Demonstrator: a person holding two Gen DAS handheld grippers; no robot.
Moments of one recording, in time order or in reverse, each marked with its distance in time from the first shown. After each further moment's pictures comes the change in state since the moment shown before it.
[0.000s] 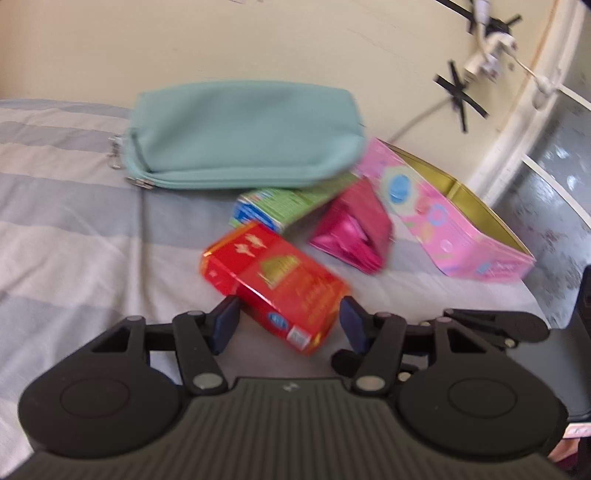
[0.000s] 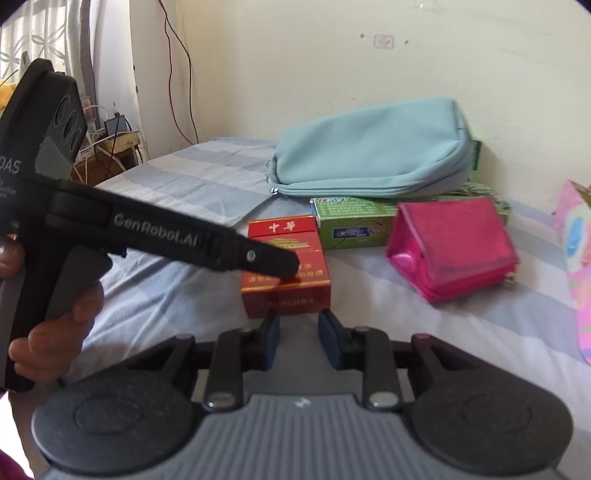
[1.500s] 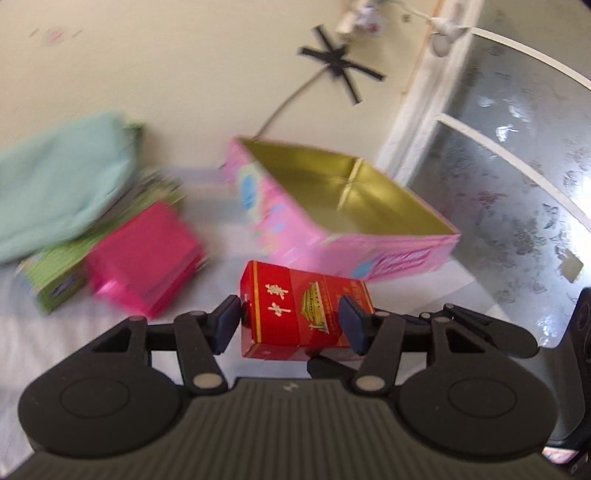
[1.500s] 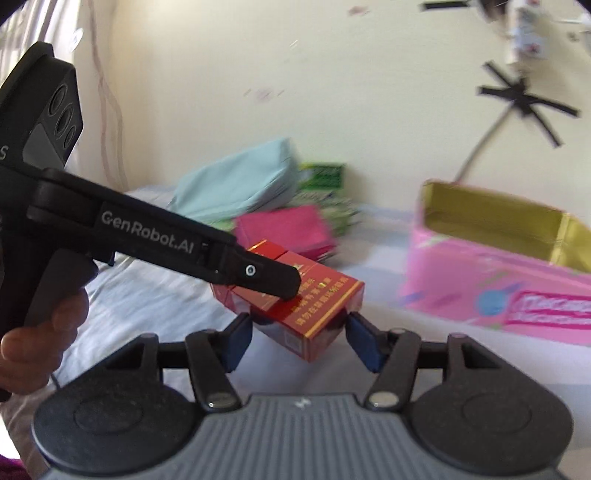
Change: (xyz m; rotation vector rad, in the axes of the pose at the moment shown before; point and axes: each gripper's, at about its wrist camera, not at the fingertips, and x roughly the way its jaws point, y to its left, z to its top) left arm 0.044 -0.159 0.031 0.207 -0.016 -0.146; right arm -0.118 -0.077 -0.042 0.130 -0.208 -0.260
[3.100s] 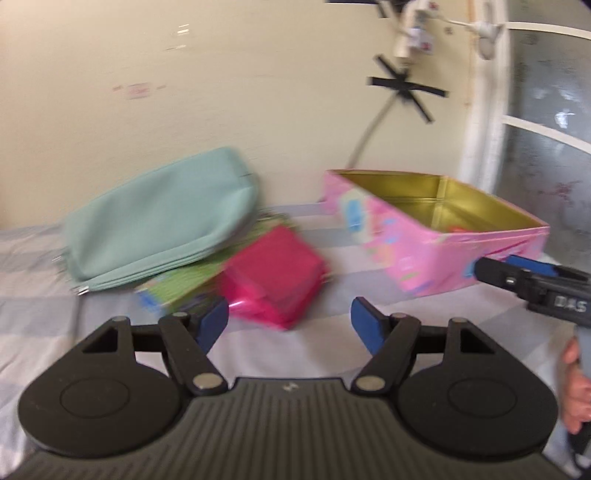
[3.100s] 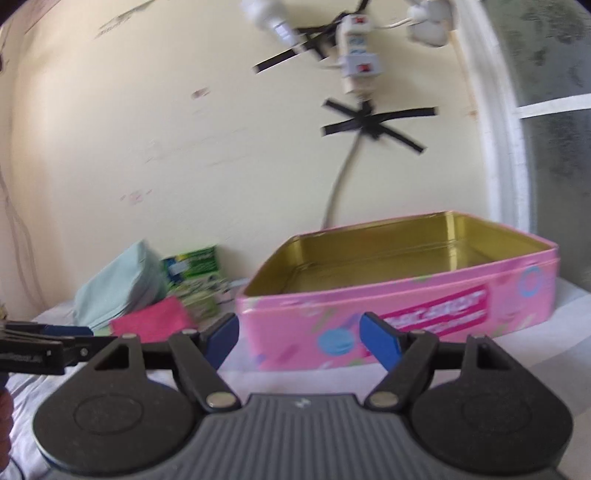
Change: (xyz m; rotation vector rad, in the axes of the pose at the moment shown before) left arm -0.032 0.056 -0.041 0.089 -0.143 0.361; right arm 0.010 -0.044 -0.003 0.254 -0.173 -0.137
